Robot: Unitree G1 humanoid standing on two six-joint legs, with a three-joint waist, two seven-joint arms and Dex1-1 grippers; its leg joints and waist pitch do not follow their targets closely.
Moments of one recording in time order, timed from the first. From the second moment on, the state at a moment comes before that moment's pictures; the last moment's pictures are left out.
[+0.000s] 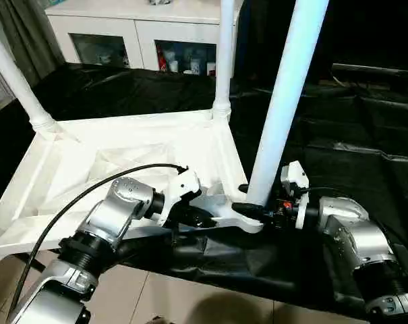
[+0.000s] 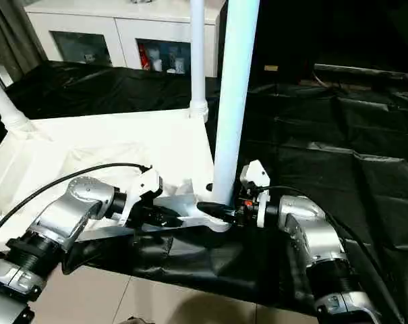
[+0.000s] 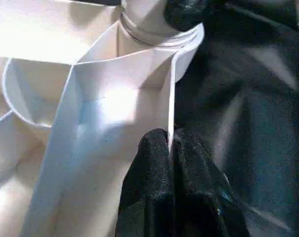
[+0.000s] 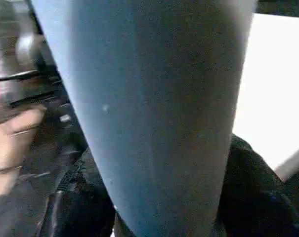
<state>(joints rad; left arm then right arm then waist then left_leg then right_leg) -0.56 0.32 -0.33 0.46 -0.04 0.32 -1.18 -0.39 -0.32 0.08 0.44 0.24 0.13 1.09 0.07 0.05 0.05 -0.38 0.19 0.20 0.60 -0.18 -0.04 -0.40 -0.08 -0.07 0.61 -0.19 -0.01</state>
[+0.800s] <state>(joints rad) -0.70 0.16 -0.28 0.75 0.03 0.23 -0.90 -0.54 -0.15 -0.02 0.70 0.12 0.03 0.64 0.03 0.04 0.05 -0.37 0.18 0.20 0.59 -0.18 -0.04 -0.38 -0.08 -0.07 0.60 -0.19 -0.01</state>
